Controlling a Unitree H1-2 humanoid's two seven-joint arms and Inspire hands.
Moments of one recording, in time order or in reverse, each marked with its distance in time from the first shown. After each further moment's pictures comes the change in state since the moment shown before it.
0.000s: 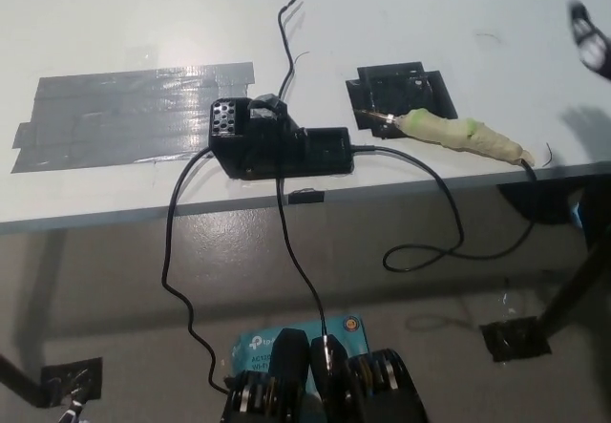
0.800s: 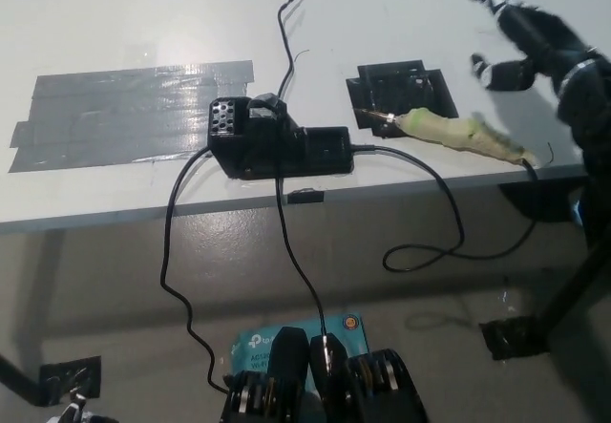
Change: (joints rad) left_arm -0.001 -0.002 -0.004 -0.040 0.004 0.002 -0.001; right_arm -0.220 0.087 0.332 0.518 -0.163 0.127 0.137
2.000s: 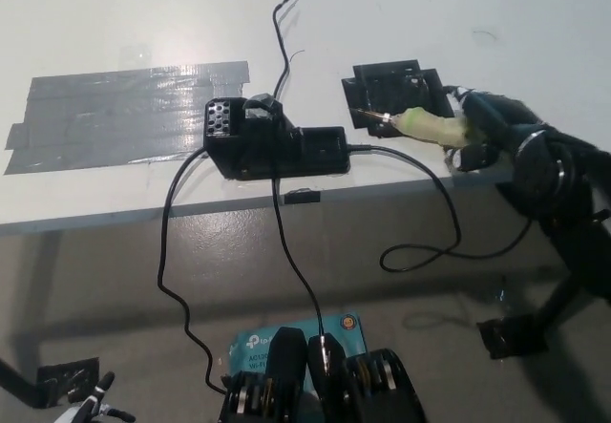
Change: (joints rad) left_arm -0.016 -0.009 -0.042 -0.019 0.016 -0.004 -0.001; right_arm 0.099 0.072 0.053 0.013 -0.067 0.089 0.054
